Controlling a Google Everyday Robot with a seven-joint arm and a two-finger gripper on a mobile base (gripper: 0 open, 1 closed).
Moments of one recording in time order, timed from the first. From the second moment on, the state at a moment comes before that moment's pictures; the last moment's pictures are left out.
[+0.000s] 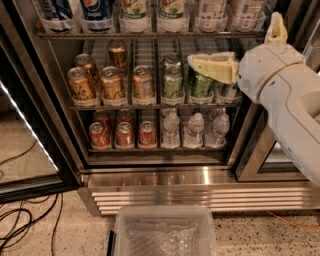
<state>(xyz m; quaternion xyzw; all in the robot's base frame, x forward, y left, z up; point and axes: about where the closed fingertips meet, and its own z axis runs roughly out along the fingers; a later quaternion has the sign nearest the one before) 0.559 -0.160 1.047 -0.21 0.63 -0.02 0.75</state>
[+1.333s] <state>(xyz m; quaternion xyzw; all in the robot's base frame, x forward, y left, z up) 0.607 -0.146 1.054 -0.16 0.61 -0.03 0.77</state>
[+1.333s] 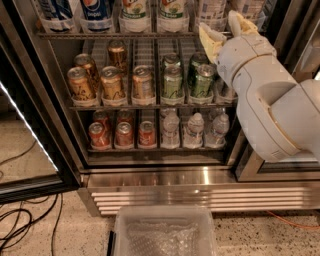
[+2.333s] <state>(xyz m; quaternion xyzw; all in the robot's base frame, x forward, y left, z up) 0.600 -0.170 1.063 -0.10 0.60 -0.08 0.79</state>
